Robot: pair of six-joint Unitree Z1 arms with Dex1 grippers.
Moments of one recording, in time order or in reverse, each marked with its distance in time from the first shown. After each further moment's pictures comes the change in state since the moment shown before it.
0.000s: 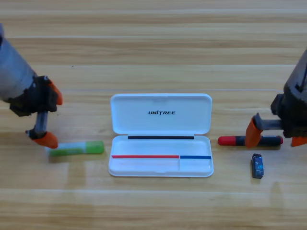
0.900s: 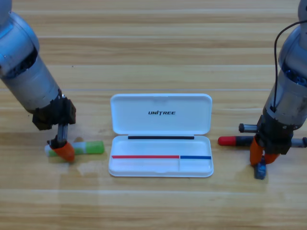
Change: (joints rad) arm 0 0.001 0.175 -0.055 0.000 -0.051 -0.083; arm 1 -0.005 0.158 0.019 -0.094 0.022 0.094
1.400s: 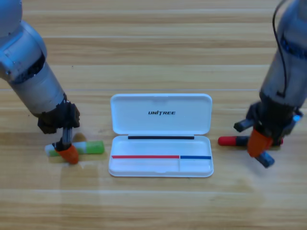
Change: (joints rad) arm 0 0.000 0.046 0.000 -0.031 0.000 -0.013; arm 1 0.023 -0.017 -0.192 0.231 0.048 -0.588
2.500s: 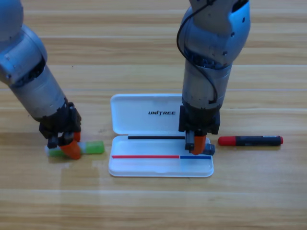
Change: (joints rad) arm 0 0.001 0.009 0.014 -0.006 -0.039 0.000; arm 1 0.215 0.270 -0.473 0.191 -0.109 -0.648
